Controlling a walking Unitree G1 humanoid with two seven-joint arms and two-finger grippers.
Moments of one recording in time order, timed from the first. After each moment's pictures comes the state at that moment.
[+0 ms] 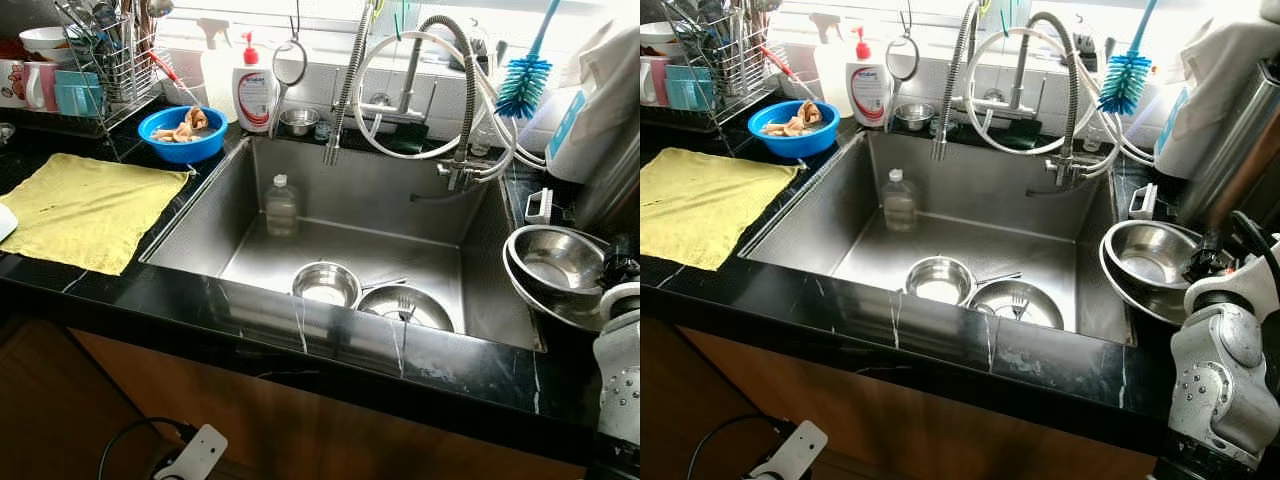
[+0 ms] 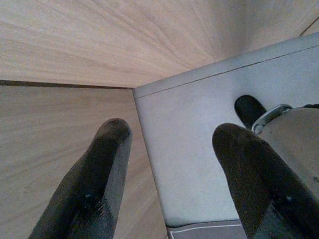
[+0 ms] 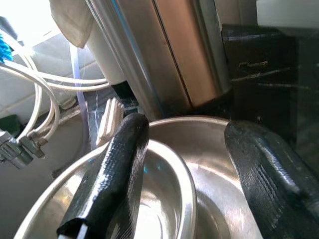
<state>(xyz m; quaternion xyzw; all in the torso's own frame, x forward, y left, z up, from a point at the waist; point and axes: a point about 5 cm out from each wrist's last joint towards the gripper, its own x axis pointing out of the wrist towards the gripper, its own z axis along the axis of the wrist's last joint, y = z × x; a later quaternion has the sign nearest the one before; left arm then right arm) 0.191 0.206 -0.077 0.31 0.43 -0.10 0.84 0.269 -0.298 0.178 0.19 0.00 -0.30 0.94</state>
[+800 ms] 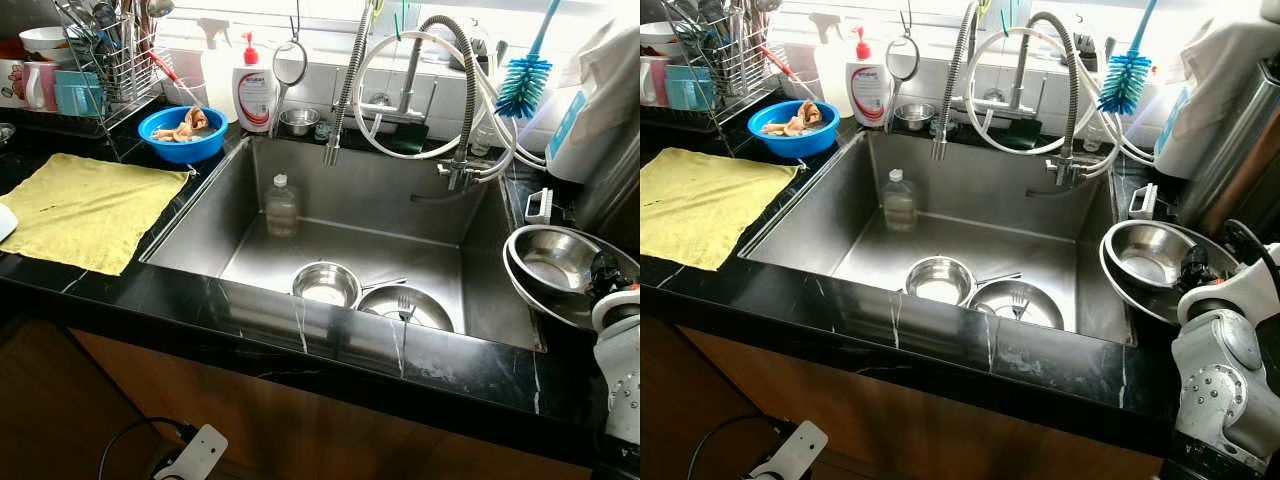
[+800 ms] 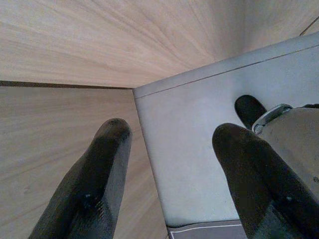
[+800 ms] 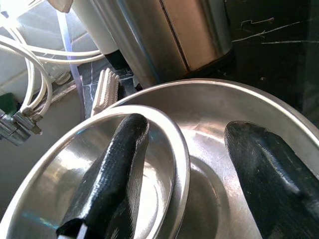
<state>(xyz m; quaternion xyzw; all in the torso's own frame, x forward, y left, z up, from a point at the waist) 0.191 0.206 -0.077 0.31 0.43 -0.10 0.84 0.268 -0.298 0.170 0.23 0.05 -0.29 0.93</state>
